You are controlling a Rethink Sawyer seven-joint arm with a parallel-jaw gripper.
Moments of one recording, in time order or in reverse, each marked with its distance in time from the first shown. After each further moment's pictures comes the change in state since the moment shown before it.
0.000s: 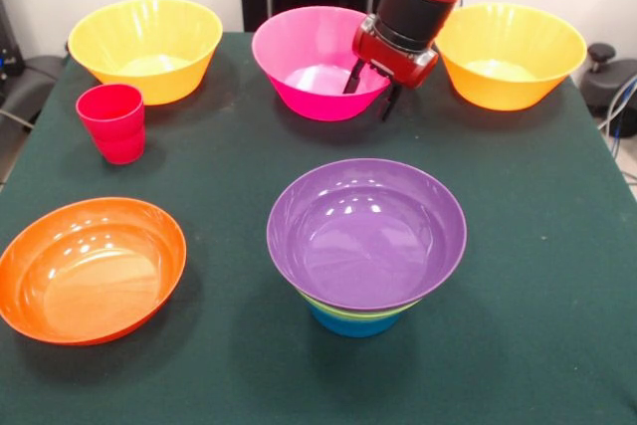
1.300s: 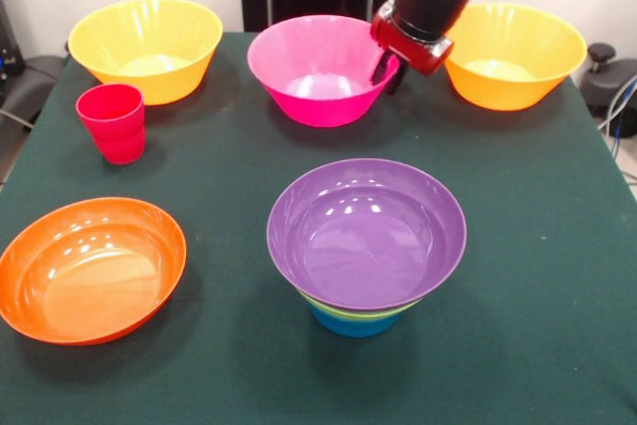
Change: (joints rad) arm 0.051 -0.010 -0.018 -0.001 0.055 0.195 0.000
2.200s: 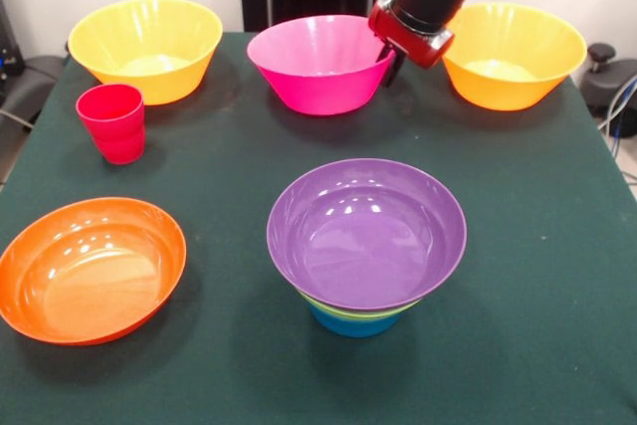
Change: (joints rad) arm 0.009 -0.018 -0.039 -0.036 0.005 0.067 0.000
